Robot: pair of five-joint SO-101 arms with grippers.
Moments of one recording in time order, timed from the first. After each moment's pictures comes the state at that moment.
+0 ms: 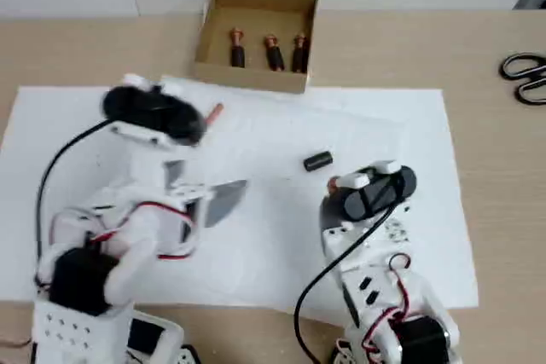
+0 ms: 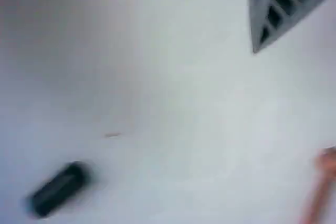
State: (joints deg) left arm 9.0 -58.9 31.4 83.5 3.1; right arm -18.4 -102.0 72.3 65.7 -0.5
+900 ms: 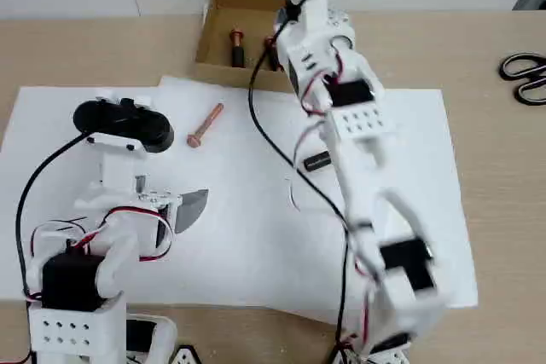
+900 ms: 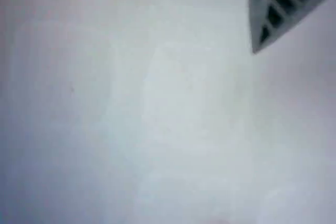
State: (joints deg) left arm -0.4 -61.0 36.7 85.8 -1.5; right arm -17.0 15.6 -9.5 18.5 2.2
